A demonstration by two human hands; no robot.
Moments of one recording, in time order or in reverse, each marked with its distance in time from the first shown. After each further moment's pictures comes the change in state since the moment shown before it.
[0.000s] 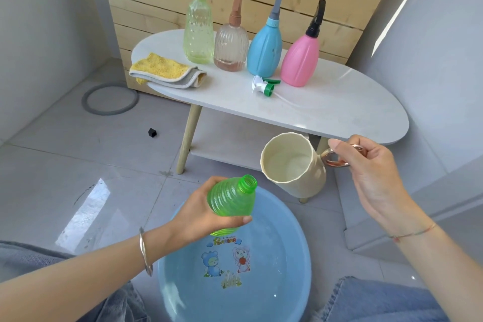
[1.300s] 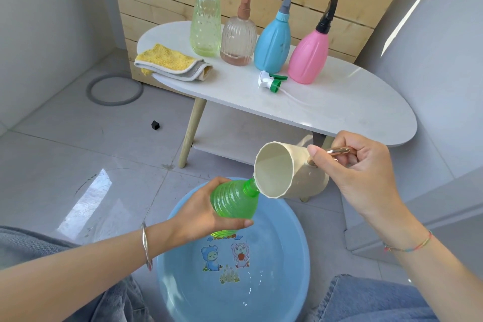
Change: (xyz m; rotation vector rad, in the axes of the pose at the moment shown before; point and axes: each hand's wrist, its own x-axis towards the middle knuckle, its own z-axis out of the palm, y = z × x) left_hand 0.004 -0.017 0.003 0.090 -0.027 -0.040; right_hand -0.017 -0.015 0.023 -0.399 -0.100 -0.241
